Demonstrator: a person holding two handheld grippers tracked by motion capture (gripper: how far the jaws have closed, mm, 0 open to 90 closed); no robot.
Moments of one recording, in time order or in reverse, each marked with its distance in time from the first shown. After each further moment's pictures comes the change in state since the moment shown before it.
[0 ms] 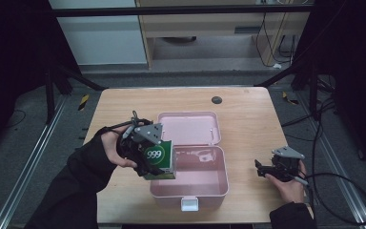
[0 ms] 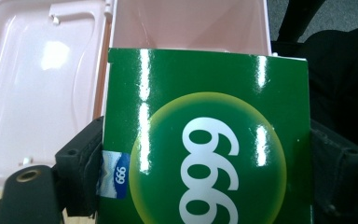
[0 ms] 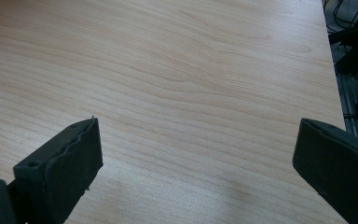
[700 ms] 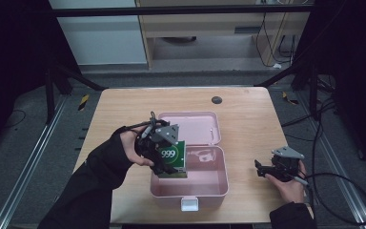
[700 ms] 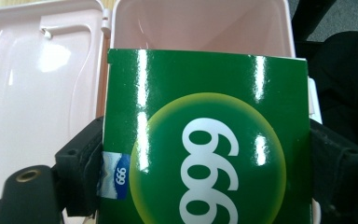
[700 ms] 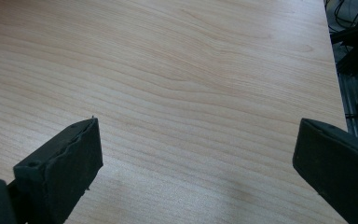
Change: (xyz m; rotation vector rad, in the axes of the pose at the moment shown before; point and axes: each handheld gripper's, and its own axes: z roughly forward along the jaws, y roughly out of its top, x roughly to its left) left arm 0.011 0.018 0.034 0.032 0.000 0.019; right arm 0.000 0.000 0.001 0.004 0.003 -0.004
